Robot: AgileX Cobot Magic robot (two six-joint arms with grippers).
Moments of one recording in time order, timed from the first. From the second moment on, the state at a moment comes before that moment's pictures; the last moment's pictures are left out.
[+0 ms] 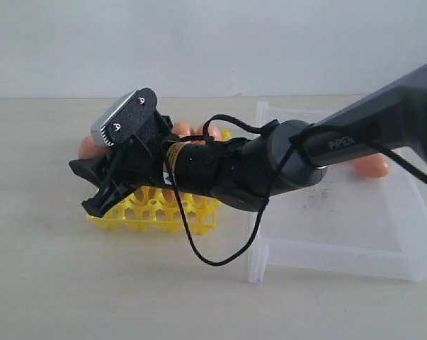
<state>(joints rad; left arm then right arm) -0.12 0.00 0.00 -0.18 0.29 0.27 0.78 2.15 -1.24 -0.58 -0.71 0.29</state>
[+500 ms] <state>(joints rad) -0.12 0.00 0.00 -0.18 0.29 0.27 0.72 2.24 -1.30 -0.60 -0.63 0.39</state>
